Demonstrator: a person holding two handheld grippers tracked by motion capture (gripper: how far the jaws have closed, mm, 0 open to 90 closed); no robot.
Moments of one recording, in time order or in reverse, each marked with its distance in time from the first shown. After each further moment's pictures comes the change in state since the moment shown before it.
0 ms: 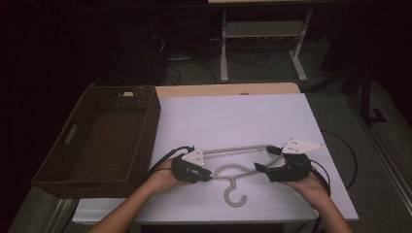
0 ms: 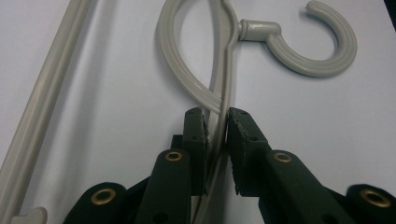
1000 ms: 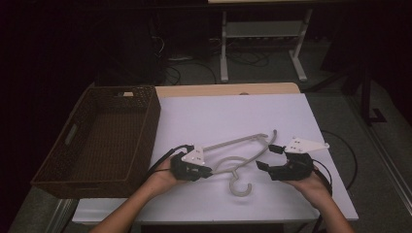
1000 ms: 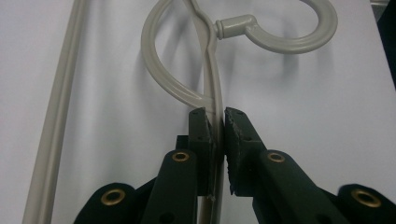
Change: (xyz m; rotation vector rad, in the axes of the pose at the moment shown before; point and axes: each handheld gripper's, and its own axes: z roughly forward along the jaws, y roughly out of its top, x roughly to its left) left arm -0.013 0.018 -0.019 -0.013 0.081 0.021; right arm -0.002 0.001 -0.005 -0.018 -0.020 -0.002
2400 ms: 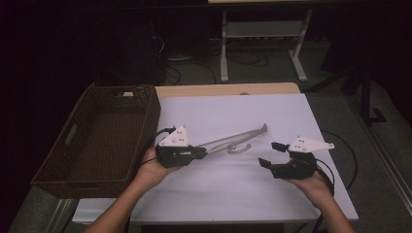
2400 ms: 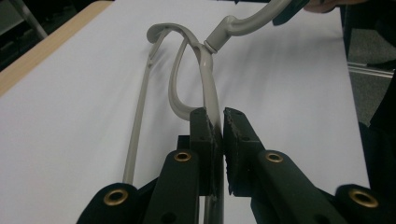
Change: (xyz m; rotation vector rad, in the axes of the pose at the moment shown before) left arm 0.003 0.027 -0.066 -0.215 0.124 -0.079; right arm -0.003 0.002 -0.006 -0.035 -0.032 0.008
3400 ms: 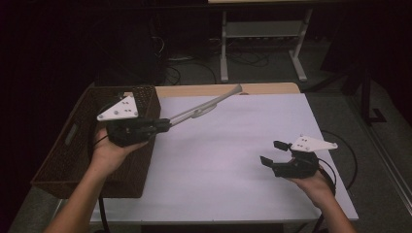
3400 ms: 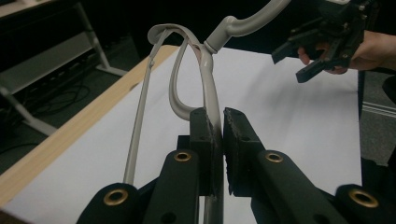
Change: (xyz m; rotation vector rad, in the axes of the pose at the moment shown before) left arm 0.030 0.029 -0.123 -0.118 0.164 -0.057; right arm -0.002 0.001 -0.004 -0.014 -0.016 0.014
